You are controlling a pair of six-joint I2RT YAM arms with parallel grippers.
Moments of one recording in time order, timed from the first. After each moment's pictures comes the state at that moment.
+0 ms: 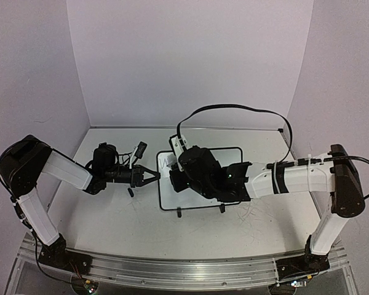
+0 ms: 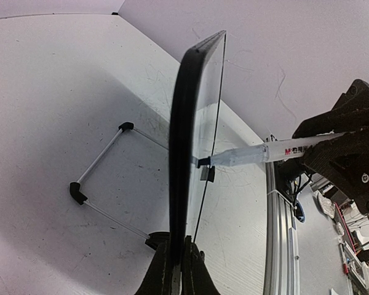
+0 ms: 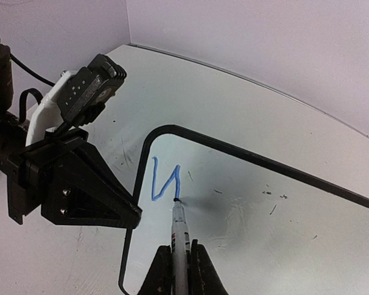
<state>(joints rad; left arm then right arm) -0.53 1.71 0.66 0.73 0.84 -0.38 1.16 1.78 1.27 0.00 0.54 0.27</state>
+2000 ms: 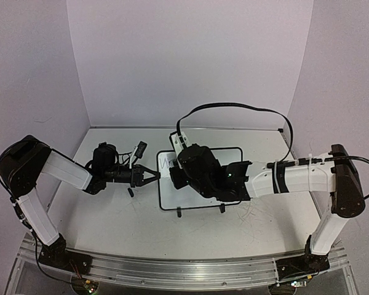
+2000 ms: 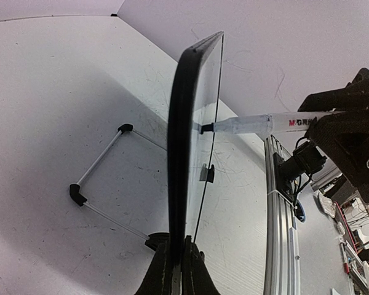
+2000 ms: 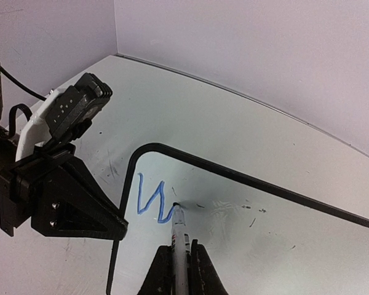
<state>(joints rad) -0.53 1.71 0.66 0.73 0.84 -0.37 1.17 1.78 1.29 0.00 0.62 0.23</state>
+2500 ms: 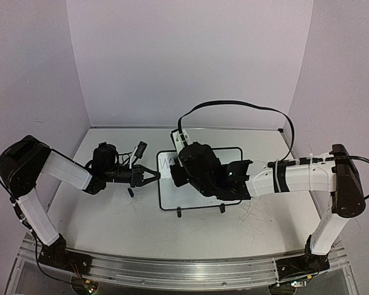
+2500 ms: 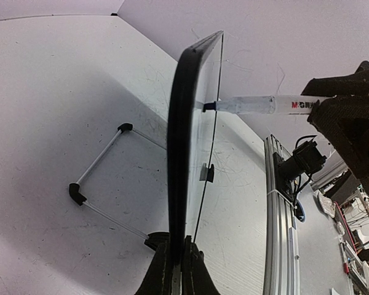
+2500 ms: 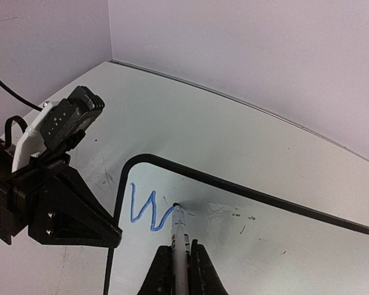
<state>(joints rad) -0.54 1.70 0.66 0.72 0.84 -0.37 1.16 1.78 1.30 0.01 0.64 0.22</state>
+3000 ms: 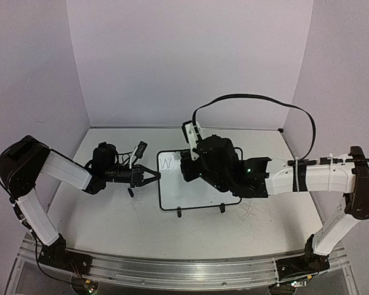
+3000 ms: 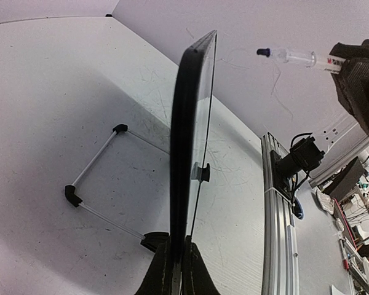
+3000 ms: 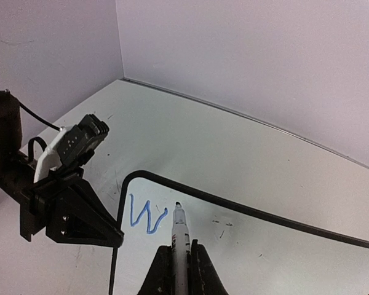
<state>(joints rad) -0.54 1.70 0.66 0.72 0.85 -0.36 1.15 1.64 1.20 0.06 0.57 0.21</state>
